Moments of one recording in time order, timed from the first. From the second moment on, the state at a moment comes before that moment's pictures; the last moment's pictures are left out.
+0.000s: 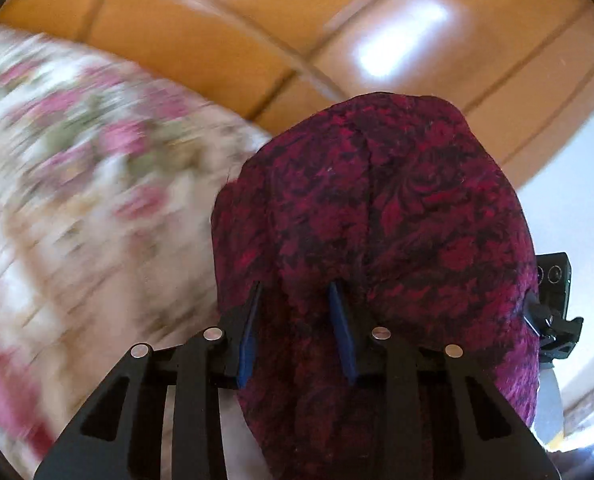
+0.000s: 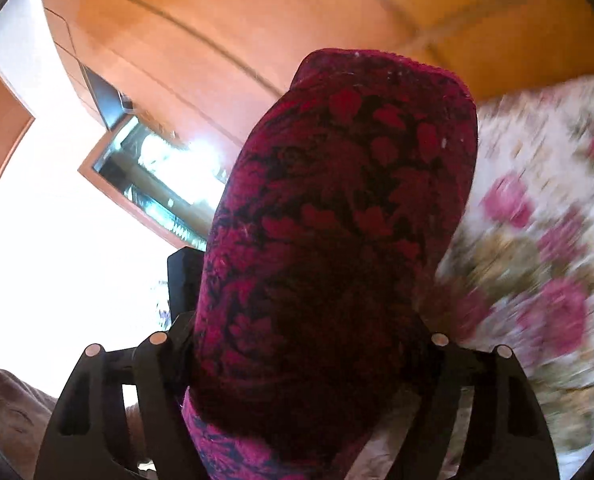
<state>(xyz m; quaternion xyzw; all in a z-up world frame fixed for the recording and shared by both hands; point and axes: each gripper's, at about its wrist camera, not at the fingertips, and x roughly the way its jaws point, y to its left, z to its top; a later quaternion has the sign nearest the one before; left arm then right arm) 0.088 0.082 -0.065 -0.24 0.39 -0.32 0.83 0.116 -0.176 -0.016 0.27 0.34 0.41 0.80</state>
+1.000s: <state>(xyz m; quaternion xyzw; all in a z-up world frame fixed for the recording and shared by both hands) 0.131 -0.144 -0.057 -0.11 0.45 -0.36 0.81 0.060 -0.441 -0.086 0.37 0.34 0.08 0.86</state>
